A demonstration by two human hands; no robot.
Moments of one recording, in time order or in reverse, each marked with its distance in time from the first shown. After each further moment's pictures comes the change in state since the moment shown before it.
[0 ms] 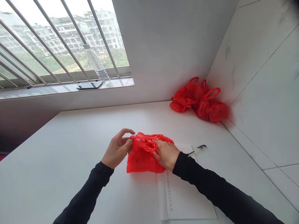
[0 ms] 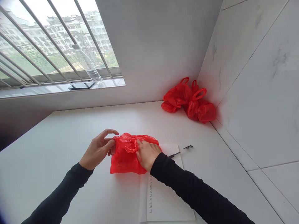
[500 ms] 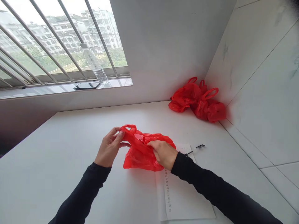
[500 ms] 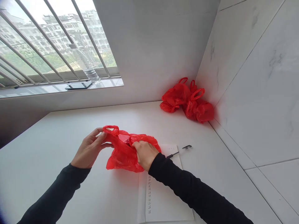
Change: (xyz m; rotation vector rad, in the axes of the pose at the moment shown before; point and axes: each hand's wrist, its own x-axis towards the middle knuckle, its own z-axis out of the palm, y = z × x) left_hand 0.008 -0.004 -0.003 -0.344 0.137 0.001; right_hand 0.004 0.002 0.004 0.195 0.020 -0.043
